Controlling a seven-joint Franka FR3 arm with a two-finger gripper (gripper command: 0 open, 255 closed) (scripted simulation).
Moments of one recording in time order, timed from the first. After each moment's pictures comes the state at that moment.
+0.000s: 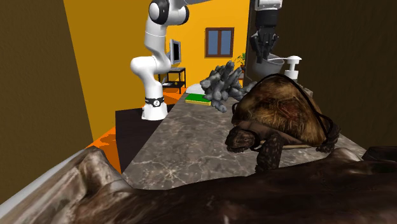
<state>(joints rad) 0.31 0.40 0.22 -1.24 -0.01 1.61 0.43</state>
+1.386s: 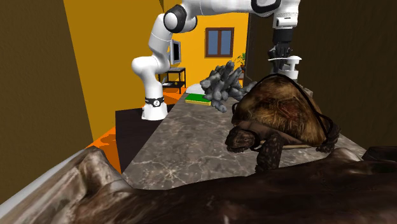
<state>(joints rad) 0.50 0.55 0.26 -1.13 -0.06 1.66 0.65</state>
